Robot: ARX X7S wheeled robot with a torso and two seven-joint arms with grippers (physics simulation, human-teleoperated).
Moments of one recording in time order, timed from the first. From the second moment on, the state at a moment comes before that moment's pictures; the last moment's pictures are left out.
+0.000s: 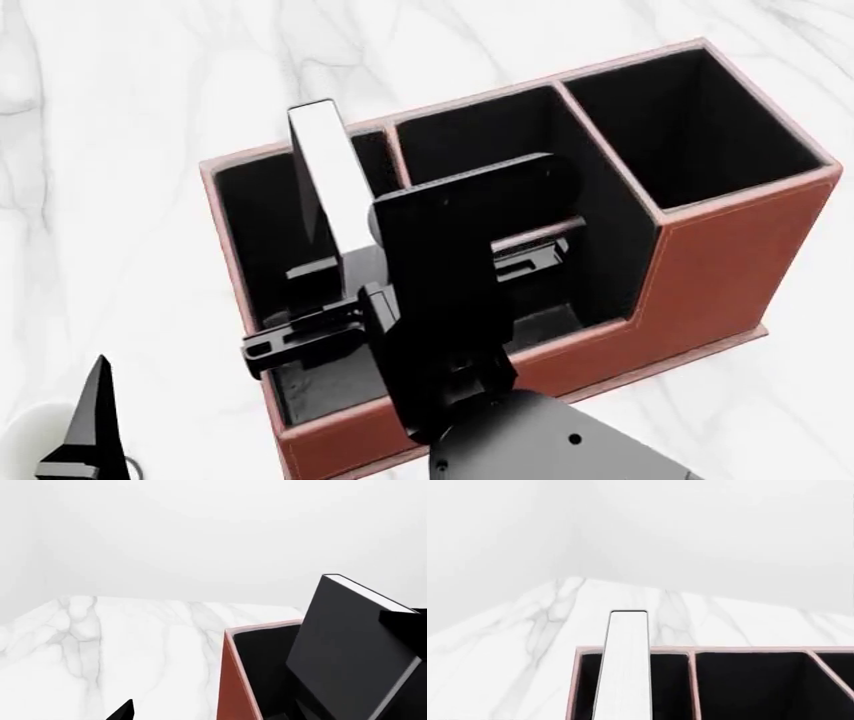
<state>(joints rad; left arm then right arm) 0.01 -0.43 0.12 0.85 -0.53 -0.50 -0.48 0.84 0.38 -0.59 -0.40 0.92 0.73 0.54</state>
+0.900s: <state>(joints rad) 0.01 -0.45 0.13 0.84 -0.54 -0.48 -0.49 0.81 0.36 -0.63 -0.27 0.86 0.65 0.49</state>
